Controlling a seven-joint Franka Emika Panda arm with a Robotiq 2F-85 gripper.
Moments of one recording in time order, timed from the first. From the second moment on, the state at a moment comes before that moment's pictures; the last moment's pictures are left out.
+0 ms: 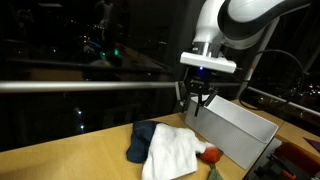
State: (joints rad) arm 0.28 0.47 0.20 -1.71 0.03 2.05 1.26
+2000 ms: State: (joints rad) arm 0.34 0.77 0.10 -1.60 0.01 2.12 1.18
